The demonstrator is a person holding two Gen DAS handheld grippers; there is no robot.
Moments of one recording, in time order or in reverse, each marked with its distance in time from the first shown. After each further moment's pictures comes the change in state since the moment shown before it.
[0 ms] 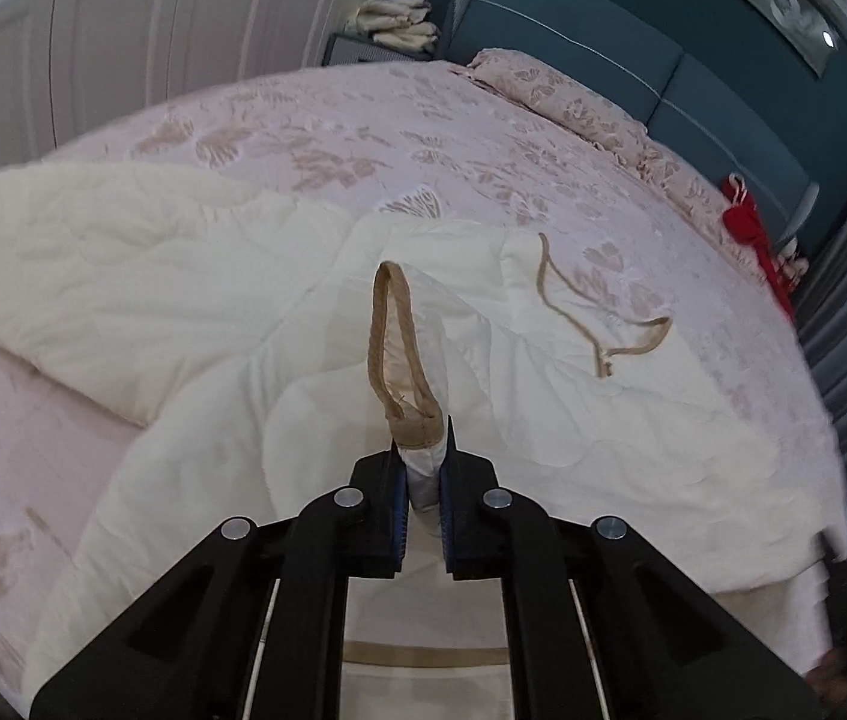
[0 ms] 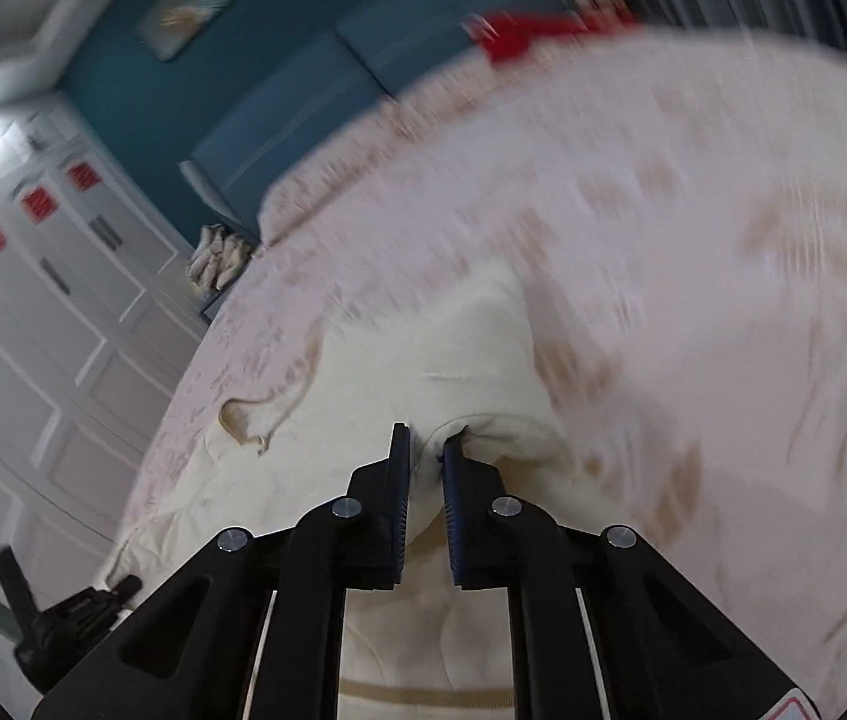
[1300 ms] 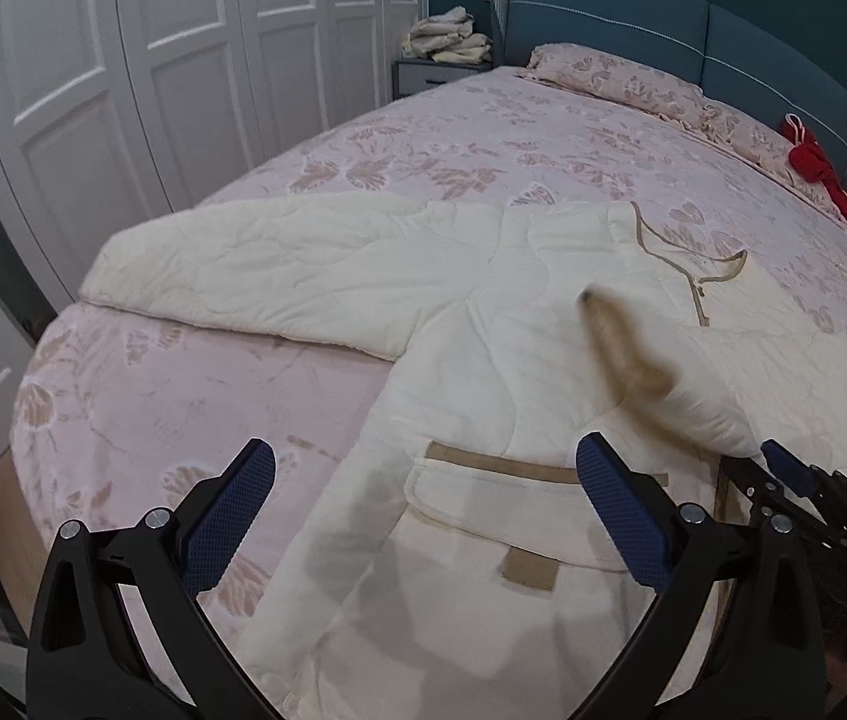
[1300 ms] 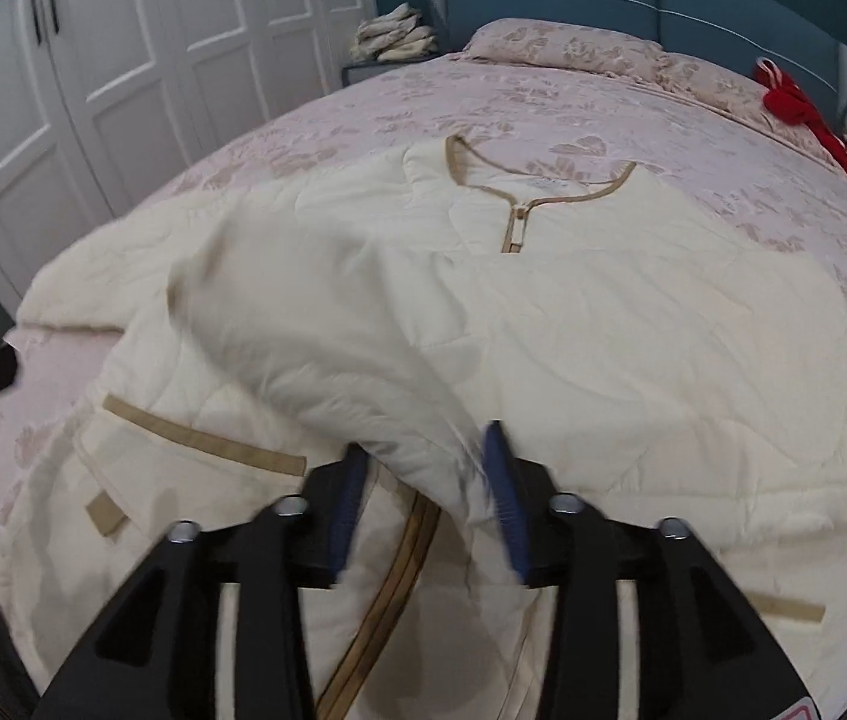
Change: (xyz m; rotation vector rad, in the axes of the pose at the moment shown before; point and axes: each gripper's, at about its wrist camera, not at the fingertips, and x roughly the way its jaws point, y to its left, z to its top) left arm -0.096 0.041 -0.042 0.119 -0.005 0.272; right arm 0.029 0.162 -0.125 -0.623 0.325 0.064
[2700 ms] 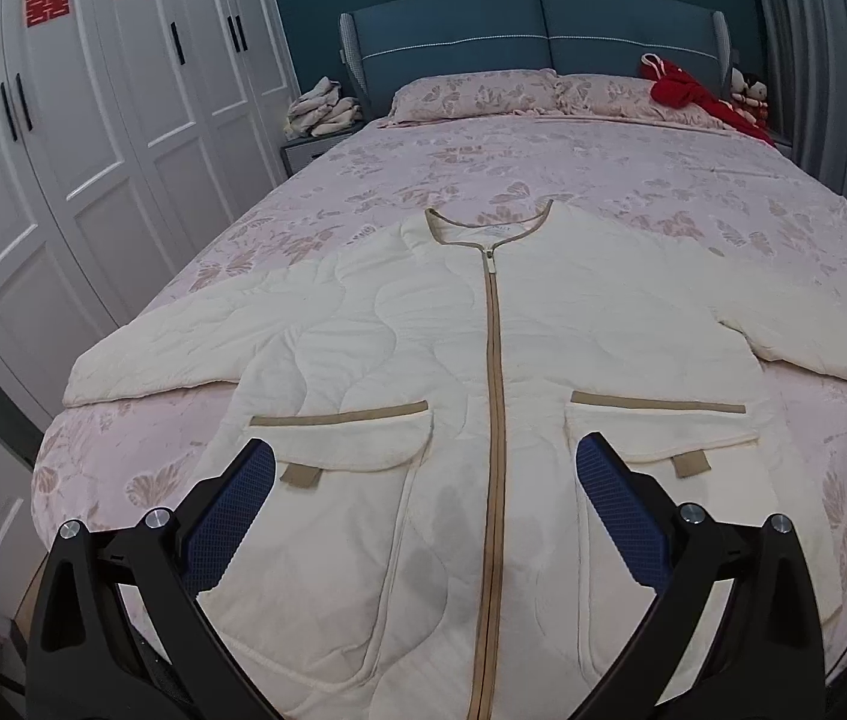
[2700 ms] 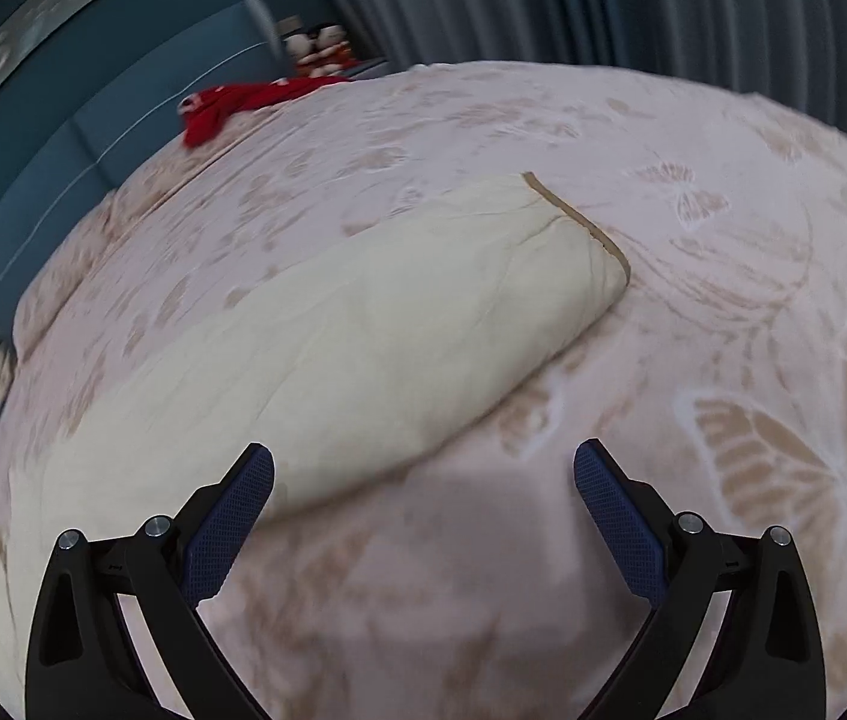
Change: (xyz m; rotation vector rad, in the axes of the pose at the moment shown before) left arm -0.103 -0.144 -0.078 0.324 -0.152 -0.039; right arm -0.167 -0.434 -0.182 0.984 -0.222 -0.557
